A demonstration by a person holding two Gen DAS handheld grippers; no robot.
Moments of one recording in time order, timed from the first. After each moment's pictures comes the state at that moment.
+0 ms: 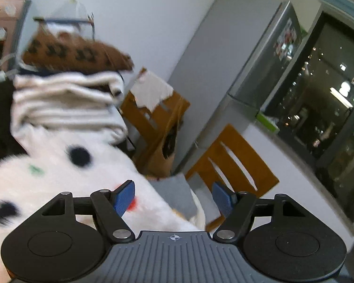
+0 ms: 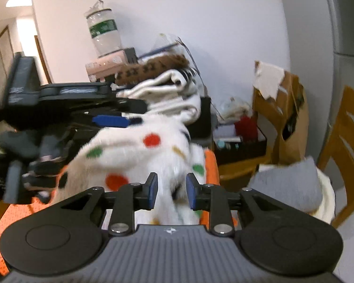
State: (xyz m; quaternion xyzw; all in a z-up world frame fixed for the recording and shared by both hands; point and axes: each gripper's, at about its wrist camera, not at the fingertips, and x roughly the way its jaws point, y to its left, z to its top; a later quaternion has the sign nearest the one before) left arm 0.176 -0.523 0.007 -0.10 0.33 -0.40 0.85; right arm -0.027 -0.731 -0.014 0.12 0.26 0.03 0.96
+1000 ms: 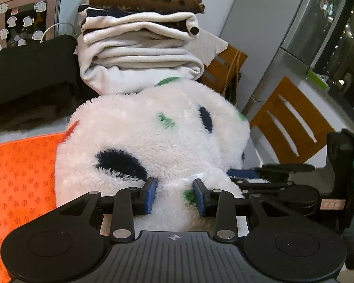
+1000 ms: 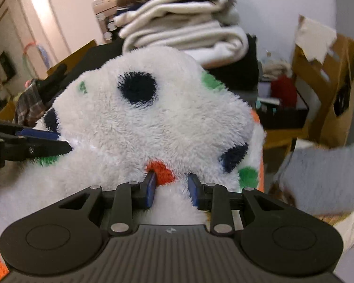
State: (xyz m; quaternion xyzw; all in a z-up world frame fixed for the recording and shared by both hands) left arm 0.175 -0.475 -0.081 -0.01 0.41 -0.31 0.86; right arm 0.129 -0.698 -0.145 0.10 0.38 0.10 0.91
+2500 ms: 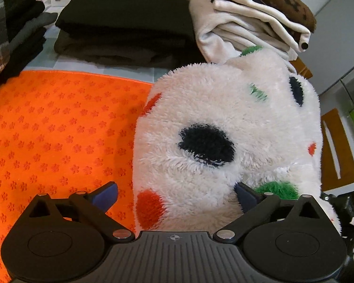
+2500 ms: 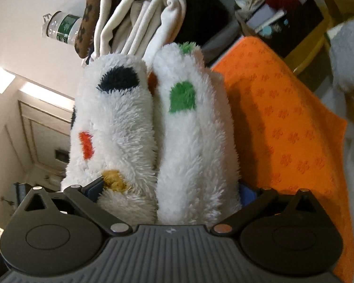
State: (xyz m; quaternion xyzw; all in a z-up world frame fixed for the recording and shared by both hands) left arm 0.243 -0.355 -0.086 -0.11 0.53 -0.20 0.82; right arm 0.109 -0.756 -0.220 0.45 0.35 0.17 0.80
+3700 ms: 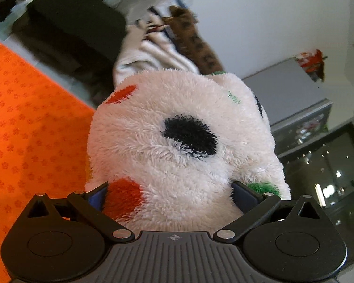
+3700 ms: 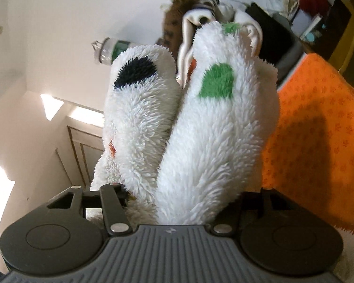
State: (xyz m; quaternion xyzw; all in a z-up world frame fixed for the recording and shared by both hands) left arm 0.188 -0.353 -0.038 -0.36 0.41 -0.35 0.76; right arm 0.070 -0.737 -0.098 0.55 0.26 0.25 0.76
